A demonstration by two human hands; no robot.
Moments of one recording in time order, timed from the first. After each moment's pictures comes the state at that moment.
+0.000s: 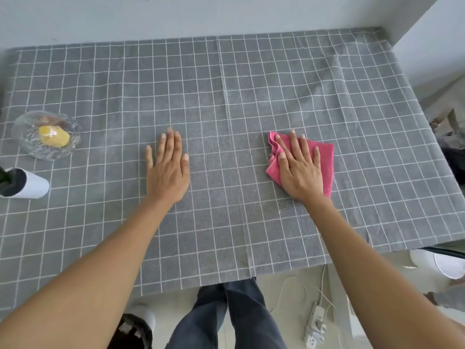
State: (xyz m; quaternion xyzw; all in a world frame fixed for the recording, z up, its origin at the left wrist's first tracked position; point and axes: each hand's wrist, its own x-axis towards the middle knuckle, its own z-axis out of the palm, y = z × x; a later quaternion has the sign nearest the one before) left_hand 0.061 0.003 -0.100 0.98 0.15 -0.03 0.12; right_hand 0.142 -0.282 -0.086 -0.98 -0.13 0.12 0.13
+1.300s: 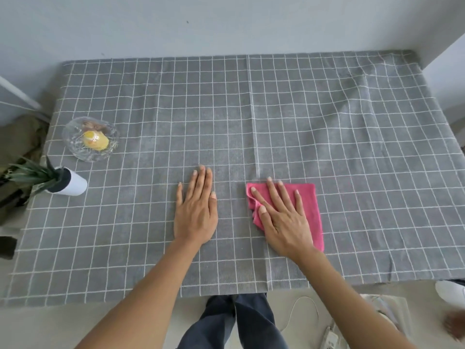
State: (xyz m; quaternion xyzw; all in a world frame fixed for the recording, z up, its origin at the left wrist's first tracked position) left_hand -0.001 -0.027 -0.104 0.98 0.16 -0.01 0.13; right_hand 0.051 -0.236 -0.080 -0.94 -0.26 0.16 0.12
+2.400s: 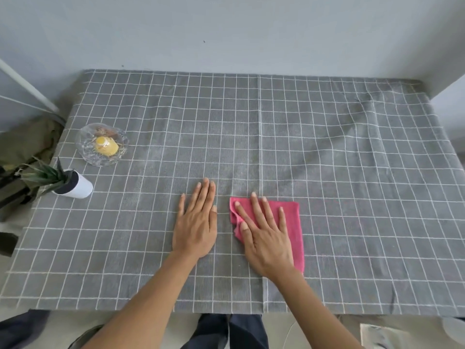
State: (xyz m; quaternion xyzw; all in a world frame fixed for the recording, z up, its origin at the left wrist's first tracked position) left_hand -0.002 -0.027 -0.104 0.98 0.16 0.00 0.13; right_hand 0.042 -0.201 -0.081 -0.94 -0.29 0.16 0.11
